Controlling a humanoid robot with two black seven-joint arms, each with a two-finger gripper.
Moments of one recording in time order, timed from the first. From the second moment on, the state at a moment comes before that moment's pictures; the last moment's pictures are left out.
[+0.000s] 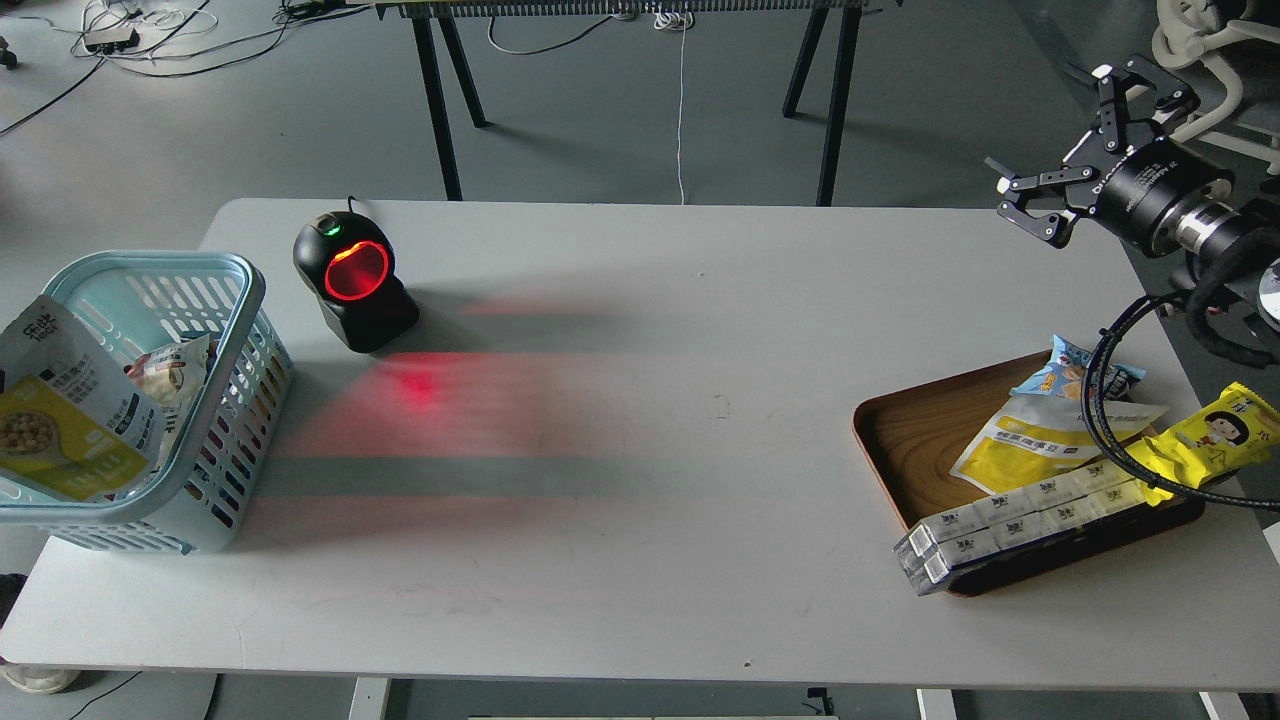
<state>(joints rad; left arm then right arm) -0.91 1.62 0.19 -1.52 1.65 0.29 -0.30 0.78 -0.62 0.81 0.86 0.27 0.33 -0.21</state>
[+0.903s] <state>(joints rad) -0.95 1.66 -0.05 -1.52 1.54 0.33 -0.30 0.79 -0.62 0.81 0.86 0.27 0.33 -0.21</state>
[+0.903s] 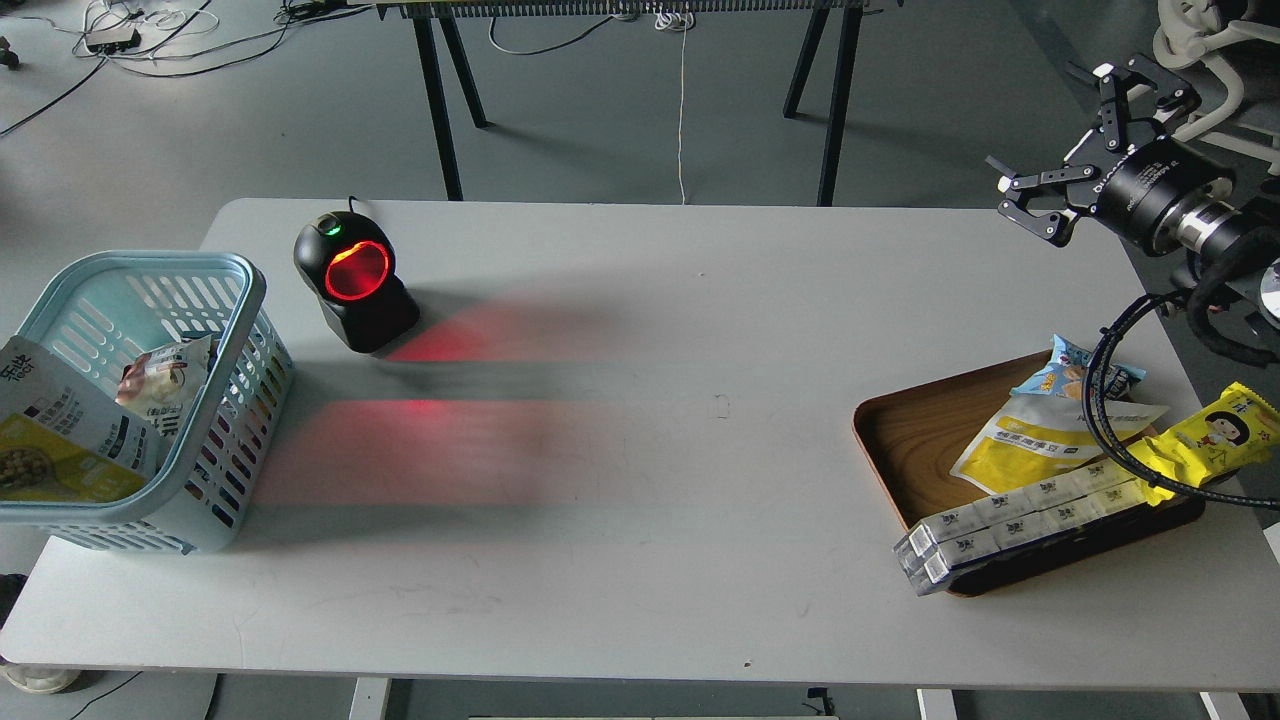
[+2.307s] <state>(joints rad) -0.81 0.46 -0.84 -0.80 -0.27 -0.34 -0.01 0.73 -0.64 0.91 0.94 0.27 0.29 -0.21</state>
